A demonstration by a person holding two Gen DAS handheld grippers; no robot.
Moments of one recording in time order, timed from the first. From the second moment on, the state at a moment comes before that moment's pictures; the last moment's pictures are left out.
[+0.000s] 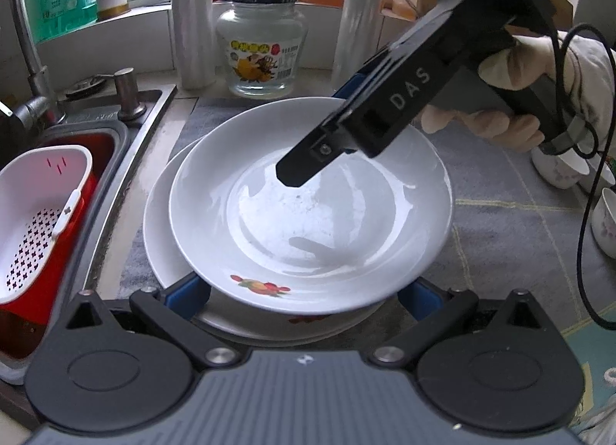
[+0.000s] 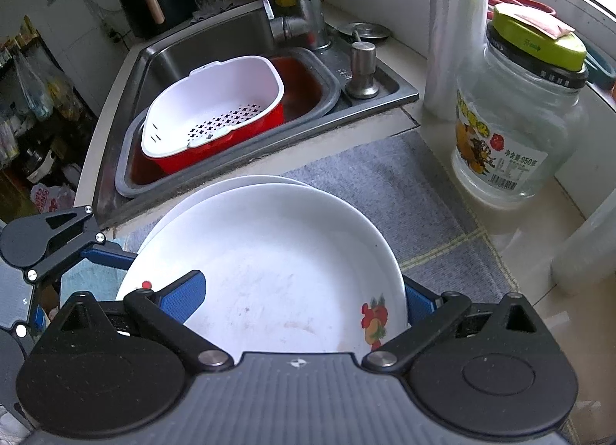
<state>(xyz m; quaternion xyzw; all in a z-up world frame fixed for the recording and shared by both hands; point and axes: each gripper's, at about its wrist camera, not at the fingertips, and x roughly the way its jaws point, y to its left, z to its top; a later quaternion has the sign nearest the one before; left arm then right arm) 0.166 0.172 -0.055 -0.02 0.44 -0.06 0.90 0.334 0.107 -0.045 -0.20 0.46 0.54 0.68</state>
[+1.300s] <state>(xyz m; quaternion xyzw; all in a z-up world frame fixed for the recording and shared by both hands) 0.188 0.178 -0.041 0.02 0.52 -0.13 0.84 0.322 0.095 -0.038 -0.20 0.49 0.51 0.68</state>
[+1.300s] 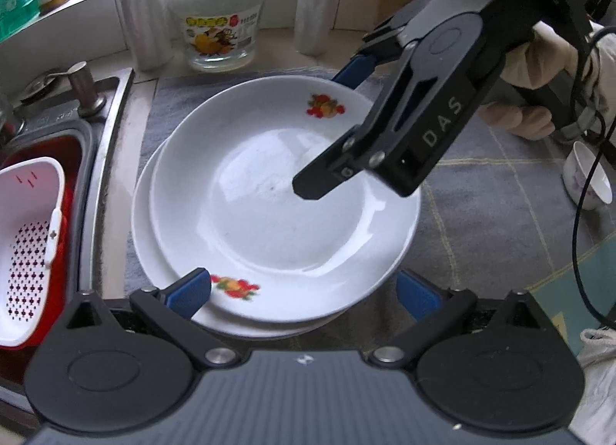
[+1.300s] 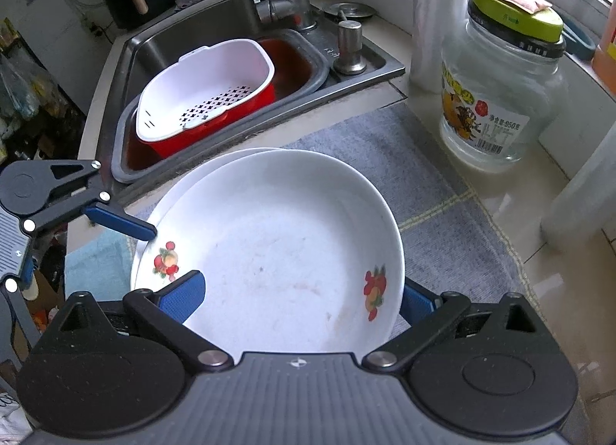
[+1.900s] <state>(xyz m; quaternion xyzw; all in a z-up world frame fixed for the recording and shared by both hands) 0.139 0.158 -0.018 0.10 0.32 -0.04 0.94 0.267 0.060 -0.011 -0.26 0.34 0.43 0.79</state>
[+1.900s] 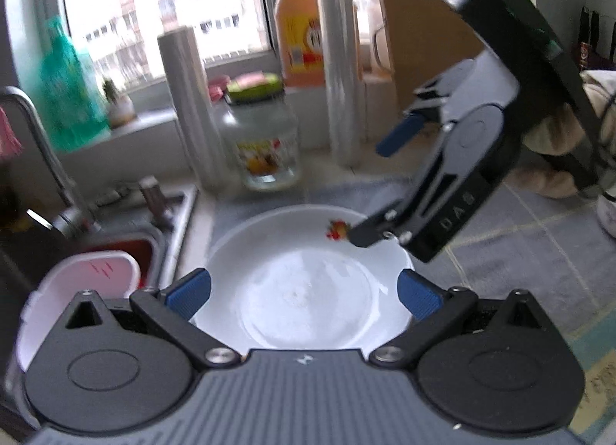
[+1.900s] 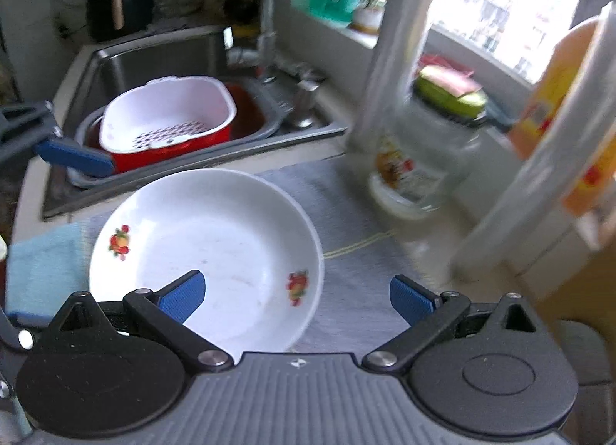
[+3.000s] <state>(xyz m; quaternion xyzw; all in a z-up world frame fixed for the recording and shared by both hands) 0.119 -0.073 -0.031 0.06 0.30 -0.21 0.93 0.131 -0.288 -0.001 -0.05 0.35 0.11 0.93</state>
